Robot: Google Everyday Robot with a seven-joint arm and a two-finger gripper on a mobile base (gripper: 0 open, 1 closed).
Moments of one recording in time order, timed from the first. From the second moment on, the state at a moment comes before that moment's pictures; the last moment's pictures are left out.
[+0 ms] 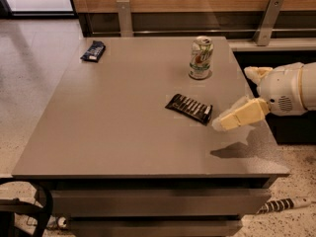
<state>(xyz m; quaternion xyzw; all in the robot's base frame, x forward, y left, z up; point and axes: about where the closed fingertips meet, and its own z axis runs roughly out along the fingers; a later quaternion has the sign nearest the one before) 0.501 -0.171 0.895 -0.43 0.77 0.18 0.43</state>
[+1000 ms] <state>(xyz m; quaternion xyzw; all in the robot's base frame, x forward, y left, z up) 0.523 -0.152 0.877 -0.42 0.78 0.17 0.43</state>
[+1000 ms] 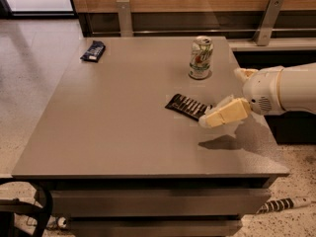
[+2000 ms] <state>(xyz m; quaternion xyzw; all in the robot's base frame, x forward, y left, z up) 0.543 -0.124 0.822 -0.38 0.77 0.21 0.46</state>
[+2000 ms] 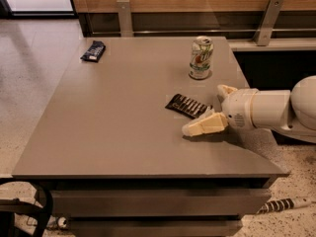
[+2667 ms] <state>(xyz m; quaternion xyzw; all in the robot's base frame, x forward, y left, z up) 0.538 -0.104 0.804 -0.39 0.76 0.22 0.47</state>
